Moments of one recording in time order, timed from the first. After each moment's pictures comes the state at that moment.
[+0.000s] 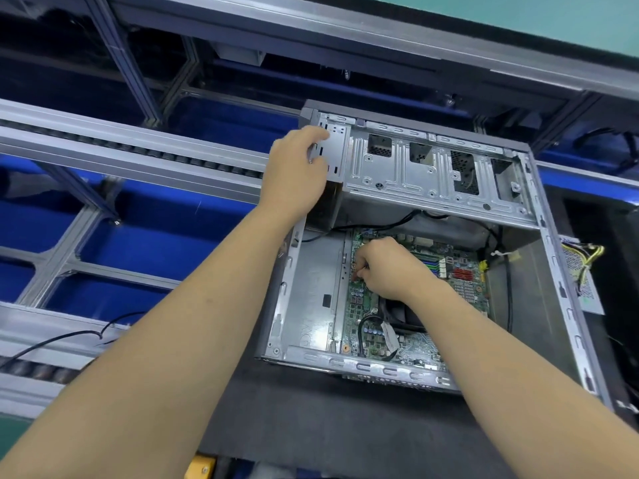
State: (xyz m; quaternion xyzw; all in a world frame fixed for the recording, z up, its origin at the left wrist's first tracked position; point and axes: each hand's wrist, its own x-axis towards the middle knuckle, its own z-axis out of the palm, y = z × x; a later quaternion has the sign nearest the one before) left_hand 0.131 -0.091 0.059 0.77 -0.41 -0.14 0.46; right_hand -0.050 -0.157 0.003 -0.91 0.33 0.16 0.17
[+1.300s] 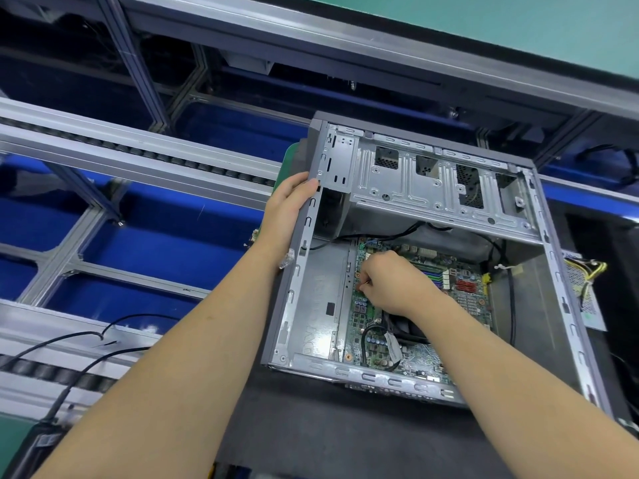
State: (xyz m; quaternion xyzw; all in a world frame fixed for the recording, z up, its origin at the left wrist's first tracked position) left_hand 0.132 -0.063 0.022 0.63 -0.22 -0.37 0.65; right_hand -0.055 -0.152 0.000 -0.94 0.28 0.15 0.13
